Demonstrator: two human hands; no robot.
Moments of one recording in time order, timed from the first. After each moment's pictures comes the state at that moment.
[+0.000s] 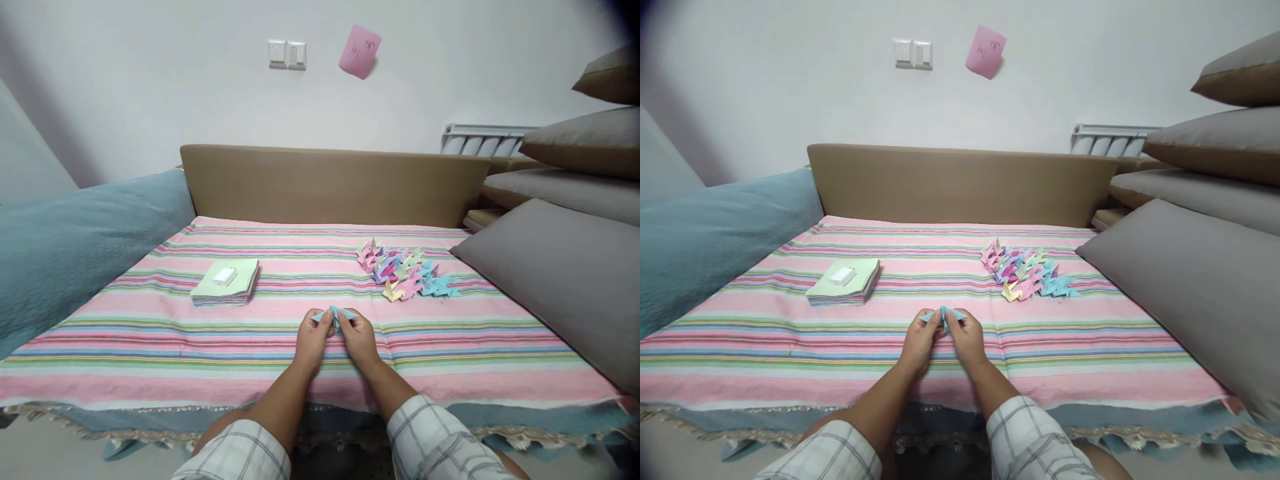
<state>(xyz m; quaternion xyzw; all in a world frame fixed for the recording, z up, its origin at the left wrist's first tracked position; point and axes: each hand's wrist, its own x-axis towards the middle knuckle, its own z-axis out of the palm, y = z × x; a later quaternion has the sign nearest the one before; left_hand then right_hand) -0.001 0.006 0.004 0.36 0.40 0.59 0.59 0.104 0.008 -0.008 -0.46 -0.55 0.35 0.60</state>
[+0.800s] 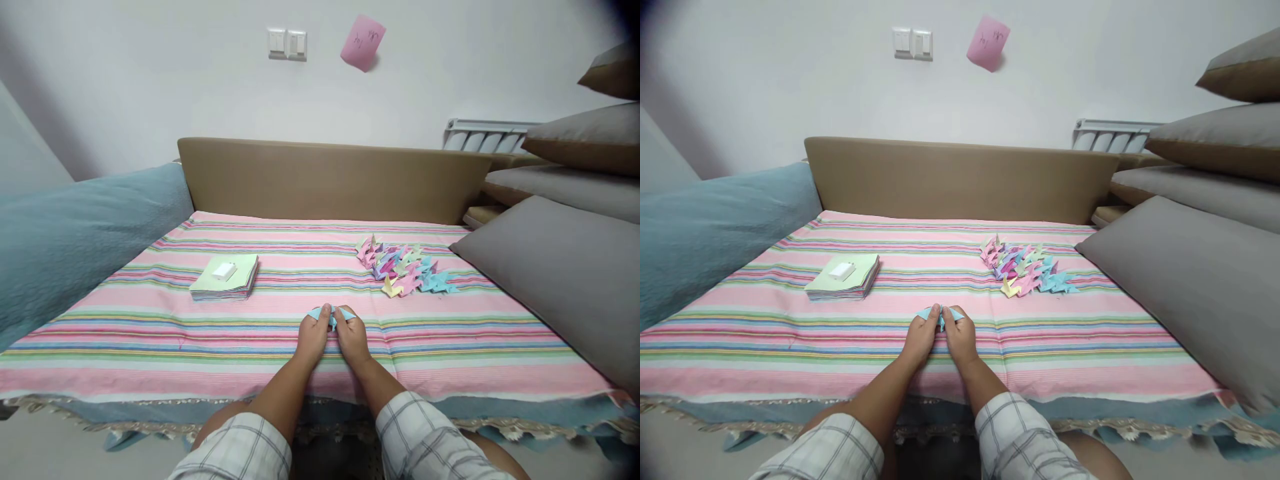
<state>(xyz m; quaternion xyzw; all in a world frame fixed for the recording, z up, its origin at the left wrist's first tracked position) -0.004 0.005 0.009 0.51 0.48 0.54 0.47 0.093 0.004 -0.007 -0.46 -0.57 0.34 0.59</state>
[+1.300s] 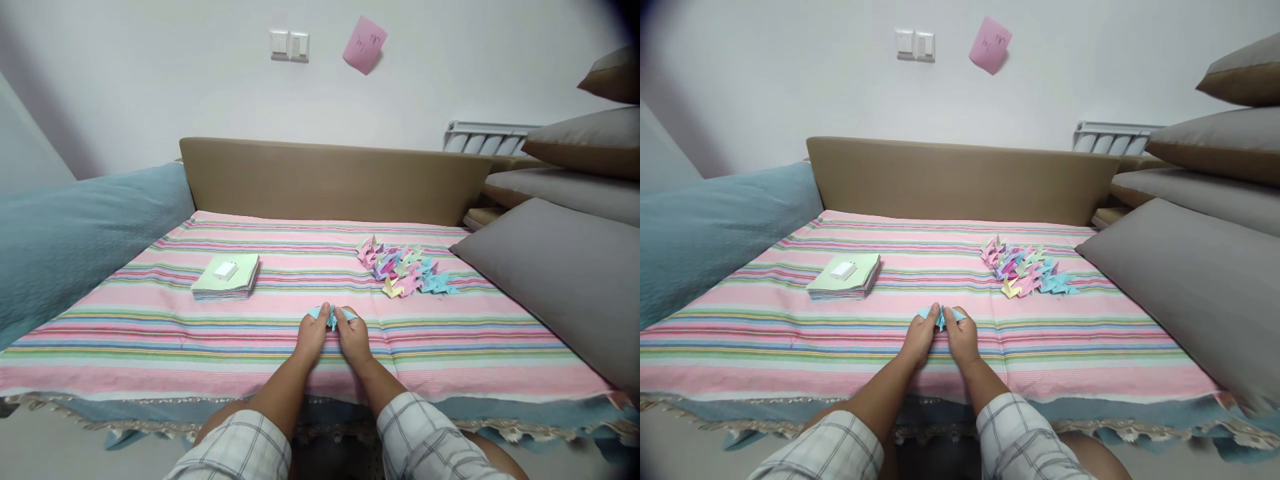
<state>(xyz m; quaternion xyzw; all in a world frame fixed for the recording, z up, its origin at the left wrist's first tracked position) -0.004 0.012 -0.001 0.46 0.45 0.54 0.54 0.094 0.003 -0.008 -0.46 -0.56 0.35 0.60</state>
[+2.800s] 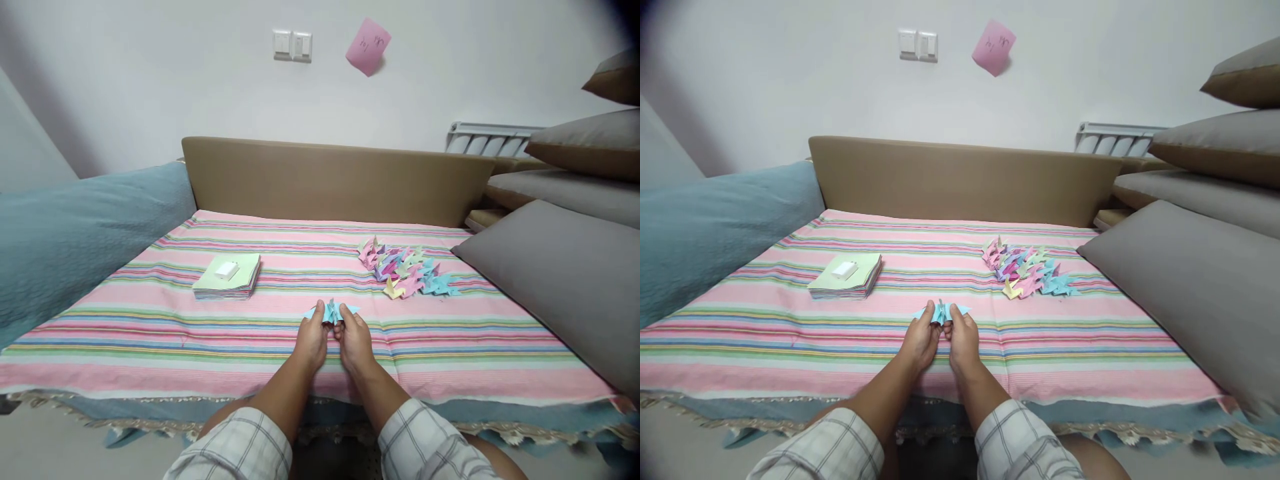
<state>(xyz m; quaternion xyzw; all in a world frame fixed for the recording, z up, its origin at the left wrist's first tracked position) 0.007 0.005 0.013 0.25 0.33 0.60 0.68 0.076 0.002 -0.002 -0.43 -0.23 0.55 0.68</state>
